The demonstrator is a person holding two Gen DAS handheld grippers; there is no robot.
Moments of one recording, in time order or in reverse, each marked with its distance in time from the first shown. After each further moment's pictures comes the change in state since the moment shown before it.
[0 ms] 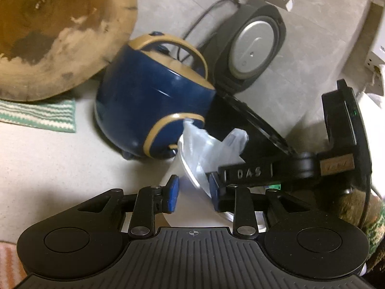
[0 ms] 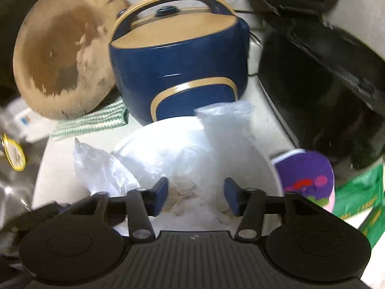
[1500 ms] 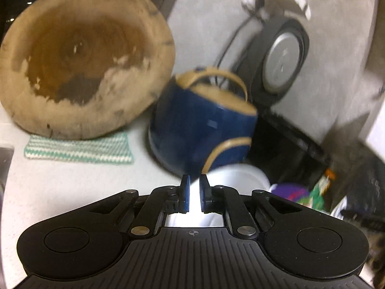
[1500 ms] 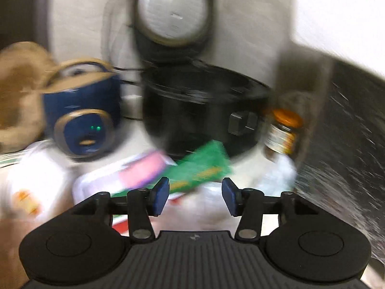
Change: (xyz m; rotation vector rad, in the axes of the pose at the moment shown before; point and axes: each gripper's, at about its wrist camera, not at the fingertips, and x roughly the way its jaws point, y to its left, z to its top) left arm -0.041 0.020 0.024 0.112 -0.027 0.205; right arm -0.116 -0.094 -0.112 0.106 -0.366 -0.294
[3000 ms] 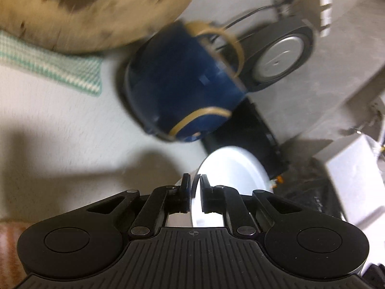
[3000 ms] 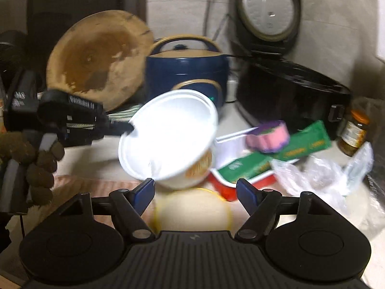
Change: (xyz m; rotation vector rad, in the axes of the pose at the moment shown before) left arm 0.026 0.047 -0.010 -0.335 0.166 -0.331; right arm -0.037 0.123 -0.051 -0.119 0.035 0.230
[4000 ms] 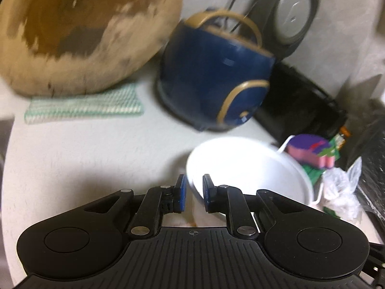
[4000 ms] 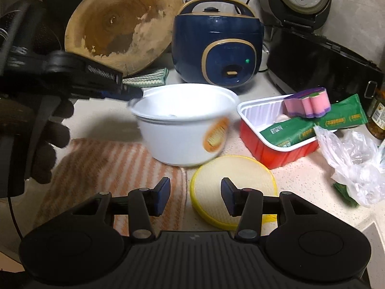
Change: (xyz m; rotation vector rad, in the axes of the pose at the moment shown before) left arm 0.013 -0.016 -0.022 0.309 0.032 0.389; right arm 0.022 0.029 -0.025 -0.040 0.132 0.071
